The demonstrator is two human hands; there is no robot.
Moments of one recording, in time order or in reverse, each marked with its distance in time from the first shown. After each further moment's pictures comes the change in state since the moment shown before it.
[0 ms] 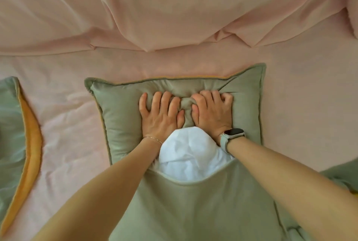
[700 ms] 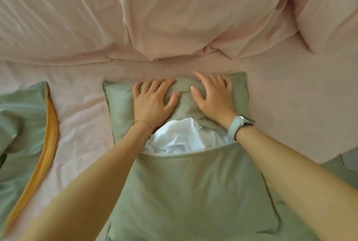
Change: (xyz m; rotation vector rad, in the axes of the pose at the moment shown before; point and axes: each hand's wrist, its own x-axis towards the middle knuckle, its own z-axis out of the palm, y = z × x) left_hand 0.038 -0.014 -0.068 -0.289 -0.141 -0.118; right_hand 0.033 0.004 -0.071 0.289 -0.163 0.254
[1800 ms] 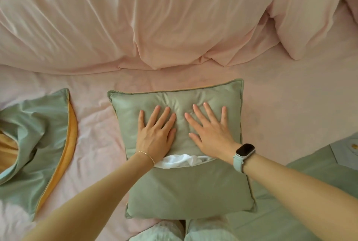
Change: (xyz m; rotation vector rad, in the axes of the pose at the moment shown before) left_hand -0.076 0.020 -0.057 0.188 -0.281 0.176; right_hand -0.078 -0.033 -0.061 -0.408 -0.635 -0.169
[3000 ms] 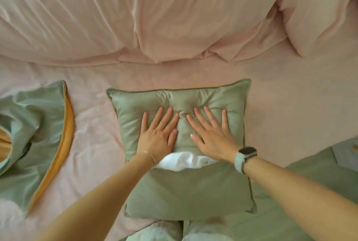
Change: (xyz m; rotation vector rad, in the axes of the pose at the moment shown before) left_hand -0.008 -0.001 0.026 -0.026 -0.202 -0.045; right_hand 0.000 0.000 0.025 0.135 -0.095 0.017
